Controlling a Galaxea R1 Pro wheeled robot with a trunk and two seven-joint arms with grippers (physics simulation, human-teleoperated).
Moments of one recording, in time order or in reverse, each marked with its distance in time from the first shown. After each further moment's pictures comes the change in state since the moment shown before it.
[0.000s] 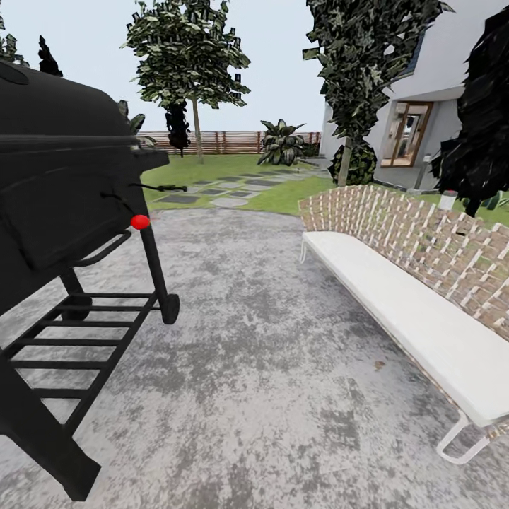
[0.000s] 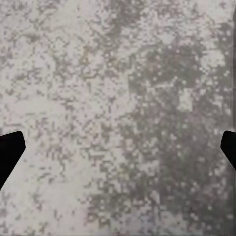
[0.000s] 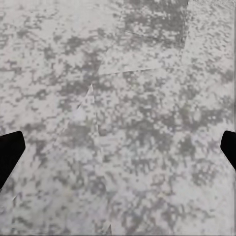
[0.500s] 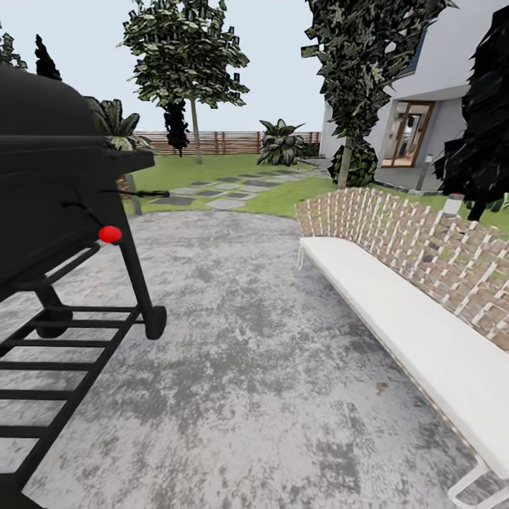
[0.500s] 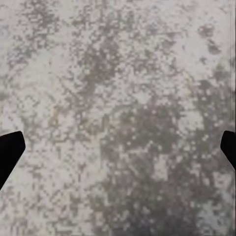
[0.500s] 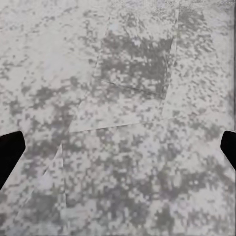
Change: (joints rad) left arm -0.001 0.008 0.000 -0.001 0.002 0.001 0.000; right arm 0.000 -0.001 0.000 -0.002 0.000 0.000 0.001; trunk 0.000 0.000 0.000
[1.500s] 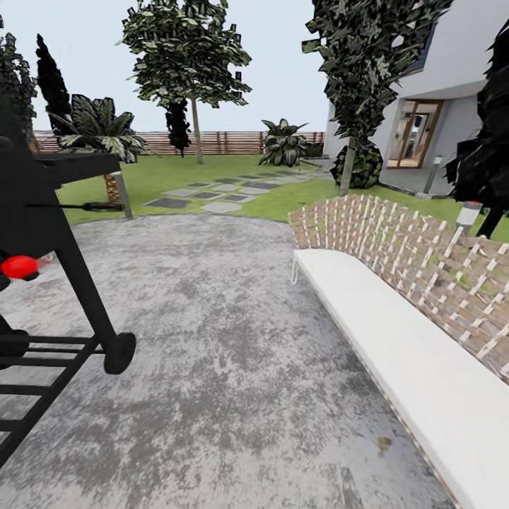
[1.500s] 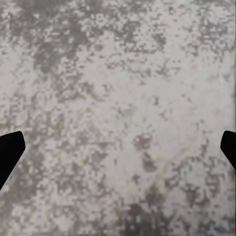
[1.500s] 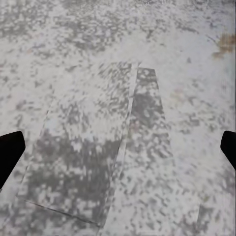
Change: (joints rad) left arm 0.000 0.000 0.000 0.001 0.005 0.000 0.000; right arm -0.001 0.000 0.000 0.002 0.001 0.000 -0.002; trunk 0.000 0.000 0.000
